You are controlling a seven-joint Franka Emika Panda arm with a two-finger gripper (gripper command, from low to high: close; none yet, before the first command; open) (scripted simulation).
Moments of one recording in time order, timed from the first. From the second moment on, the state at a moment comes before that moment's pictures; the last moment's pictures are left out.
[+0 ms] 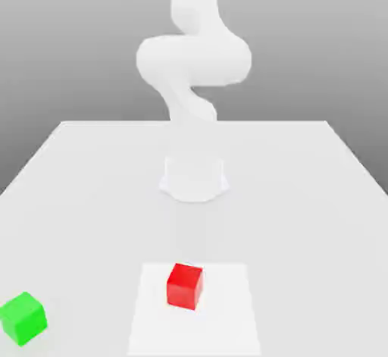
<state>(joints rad) -0.01 -0.72 0.01 -2.35 0.00 2.35 0.82</state>
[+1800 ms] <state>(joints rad) -0.37 0.28 -0.18 -2.33 0.10 2.61 1.18</state>
